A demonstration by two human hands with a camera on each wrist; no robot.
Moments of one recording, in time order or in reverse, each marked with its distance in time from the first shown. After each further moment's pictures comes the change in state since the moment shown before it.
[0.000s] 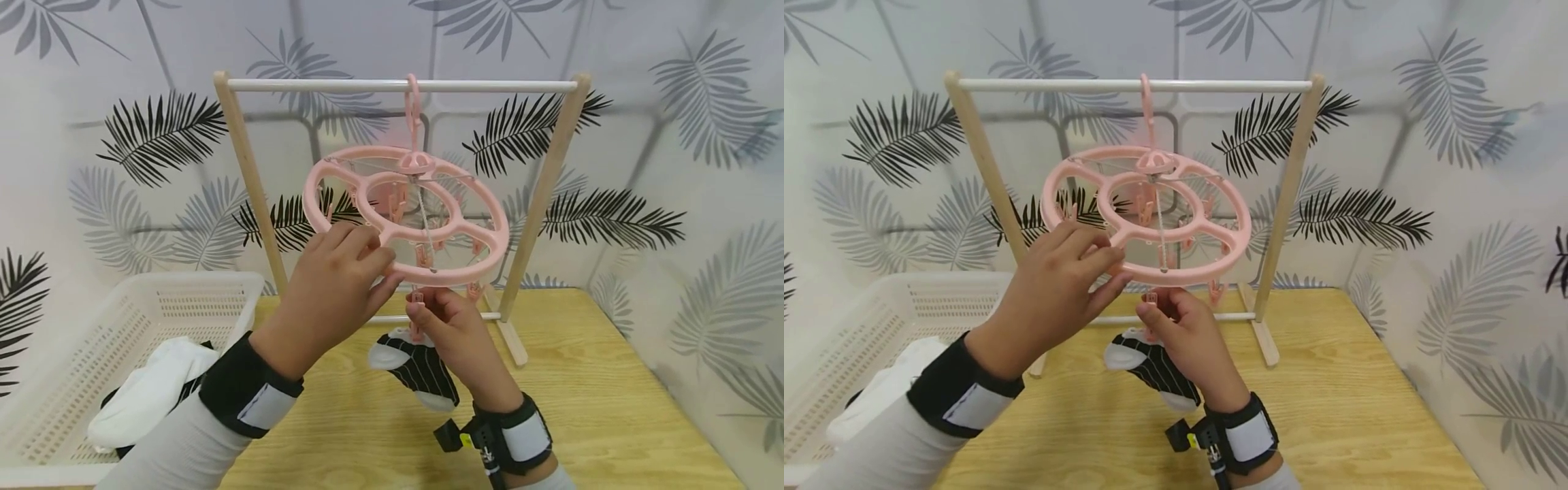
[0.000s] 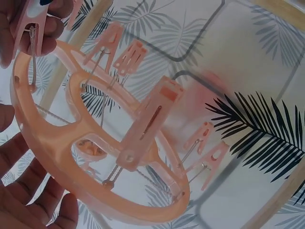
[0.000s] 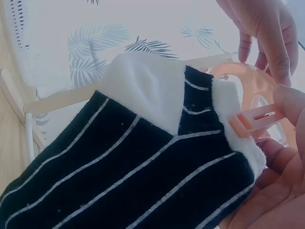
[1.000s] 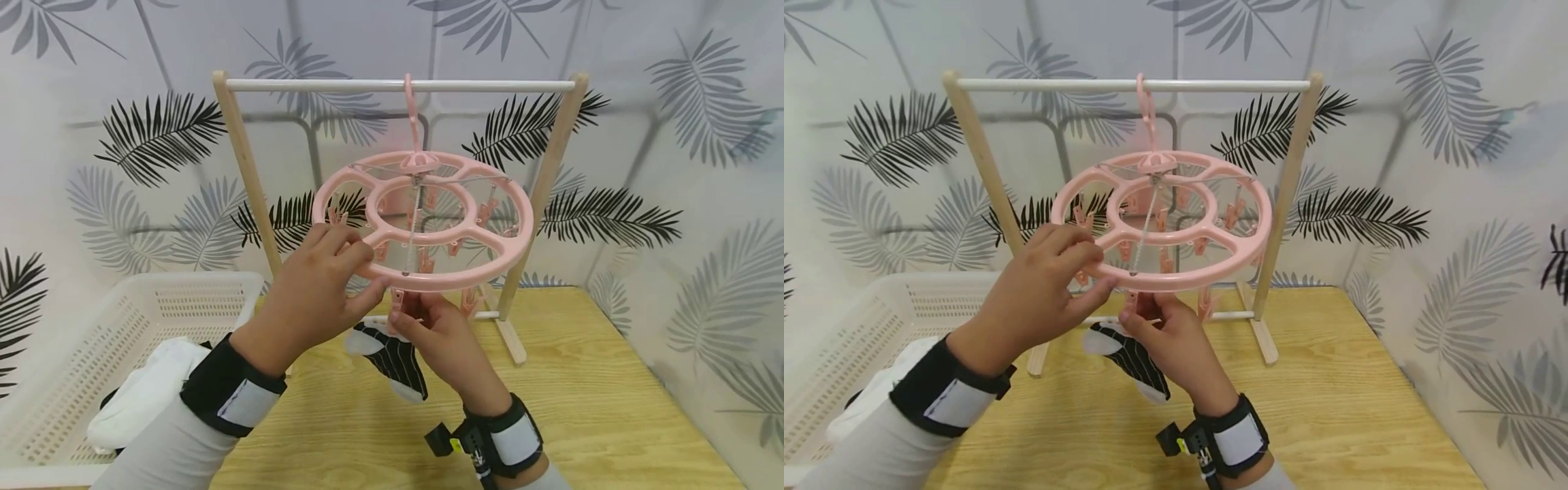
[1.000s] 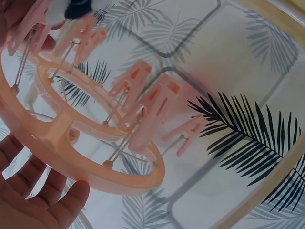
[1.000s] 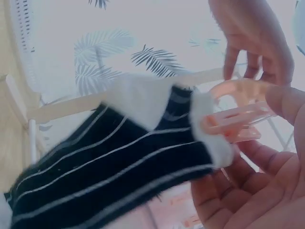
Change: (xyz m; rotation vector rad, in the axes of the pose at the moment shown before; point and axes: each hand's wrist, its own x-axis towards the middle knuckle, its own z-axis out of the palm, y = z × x) left_hand -0.012 -0.015 -0.002 -0.168 -0.083 -0.121; right_hand -0.002 -0.008 0.014 -0.146 -0.019 0.064
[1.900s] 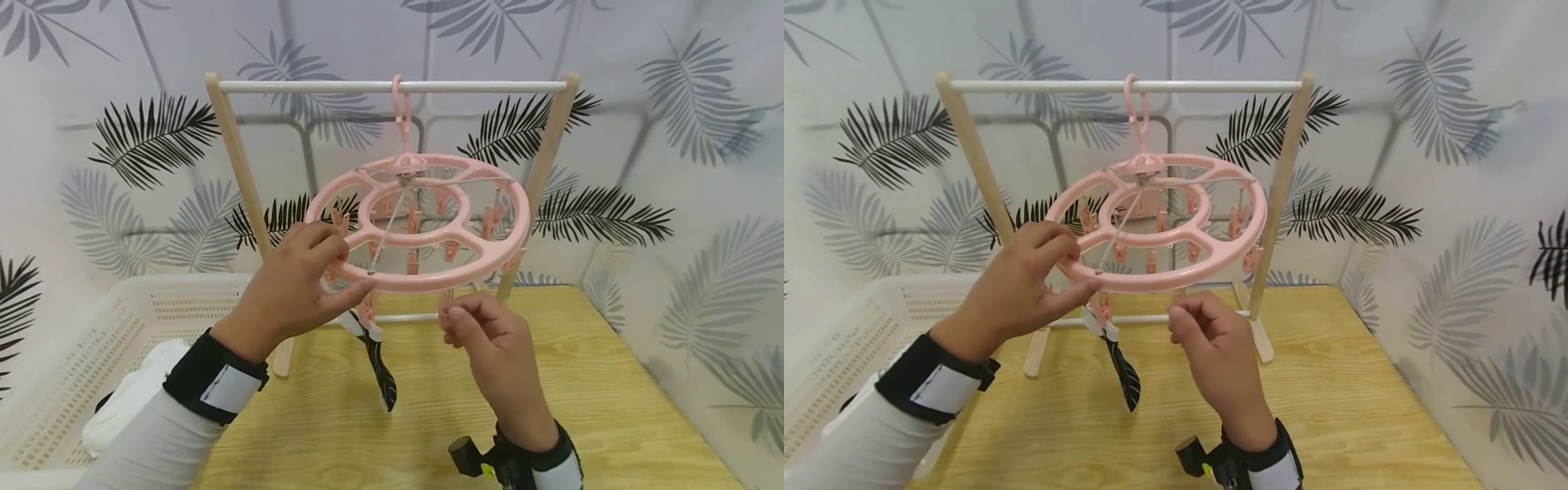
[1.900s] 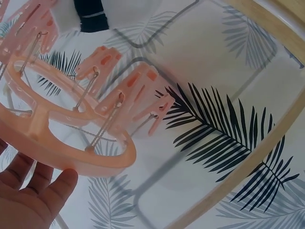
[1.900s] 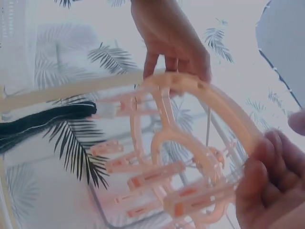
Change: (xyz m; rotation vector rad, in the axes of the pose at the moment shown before) left_hand -0.006 -0.025 0.003 -0.089 0.030 0.015; right_hand -0.040 -0.033 -0.033 0.026 0.286 -0.130
